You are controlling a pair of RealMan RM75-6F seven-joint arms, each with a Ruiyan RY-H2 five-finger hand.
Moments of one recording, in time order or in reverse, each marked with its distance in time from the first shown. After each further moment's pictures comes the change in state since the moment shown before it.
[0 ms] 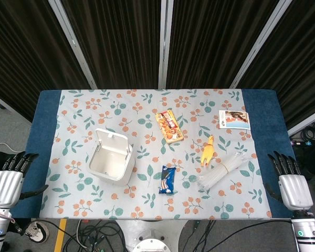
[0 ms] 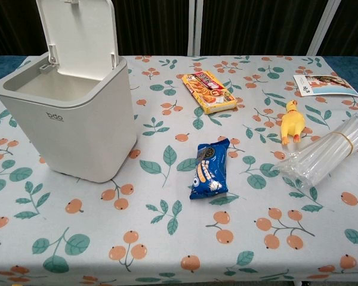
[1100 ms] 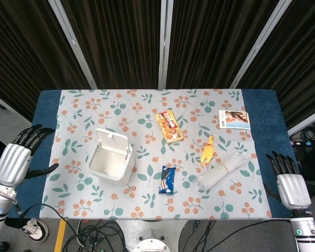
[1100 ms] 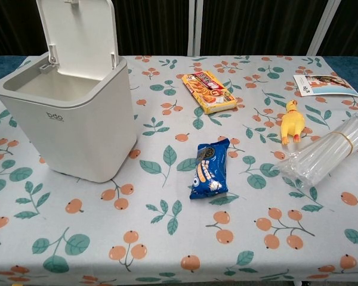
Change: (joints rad) left arm -0.179 0.220 -0.125 -0.266 0.069 -0.086 -0.129; right arm 0.009 -0.002 0.001 0.002 0.004 -0.017 -0.001
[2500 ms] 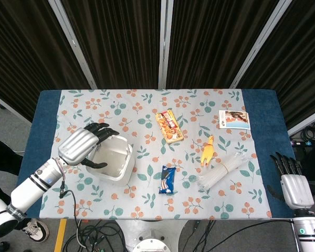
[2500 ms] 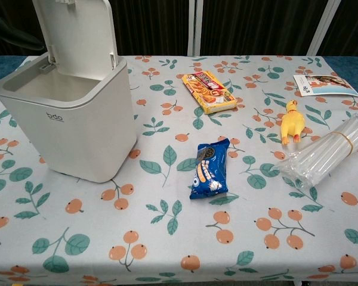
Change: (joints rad) left arm -0.407 0.084 -0.046 -0.169 -0.178 -0.556 0.055; right arm 0.000 -0.030 -0.001 0.091 0.022 -0.023 0.094
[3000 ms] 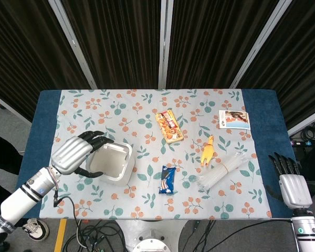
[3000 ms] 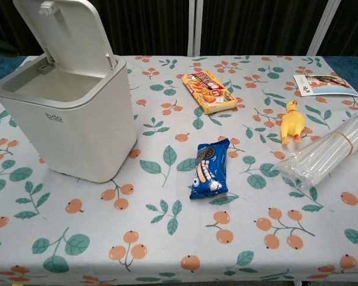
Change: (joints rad) left arm 0.055 0.071 0.058 -0.079 0.052 0.051 -0.026; right arm 0.005 -0.007 -0.003 0.002 0.001 -0.011 -0.010
